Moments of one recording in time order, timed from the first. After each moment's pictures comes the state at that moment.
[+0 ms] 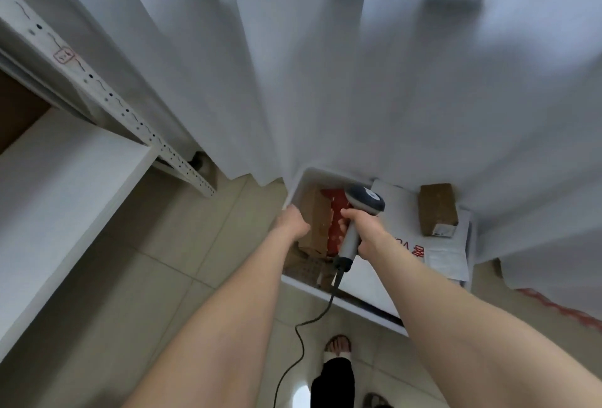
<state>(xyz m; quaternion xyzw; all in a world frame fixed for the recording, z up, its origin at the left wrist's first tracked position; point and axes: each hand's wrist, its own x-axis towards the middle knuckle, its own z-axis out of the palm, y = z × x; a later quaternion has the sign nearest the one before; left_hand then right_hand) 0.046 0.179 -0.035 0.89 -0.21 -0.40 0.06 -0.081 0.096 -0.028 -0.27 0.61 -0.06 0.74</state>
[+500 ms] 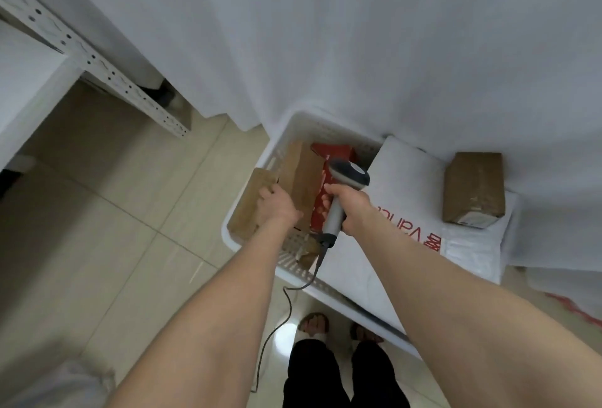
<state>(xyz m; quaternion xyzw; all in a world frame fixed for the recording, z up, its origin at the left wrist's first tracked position) 0.040 0.137 -0.240 0.92 -0.09 -0.37 0.02 -0.048 0.038 -0.219 -0.27 0.61 0.04 0.74</state>
